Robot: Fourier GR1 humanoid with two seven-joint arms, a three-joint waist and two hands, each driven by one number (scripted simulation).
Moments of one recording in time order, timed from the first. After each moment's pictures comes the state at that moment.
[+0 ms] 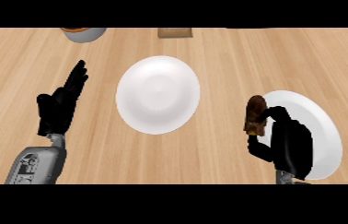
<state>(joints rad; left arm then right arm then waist) -0.21 0.22 0.02 -1.45 -0.07 0.05 0.11 0.02 -0.15 0.25 -1.76 1.22 -0.15 0.65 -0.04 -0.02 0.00</state>
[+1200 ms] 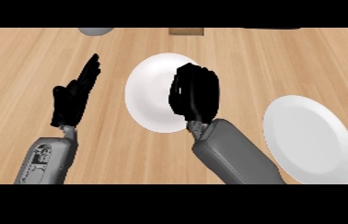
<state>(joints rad) -0.28 0.18 0.00 -1.41 -0.09 0.02 0.12 -0.67 0.00 0.55 -1.35 1.00 -0.31 0.94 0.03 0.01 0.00</state>
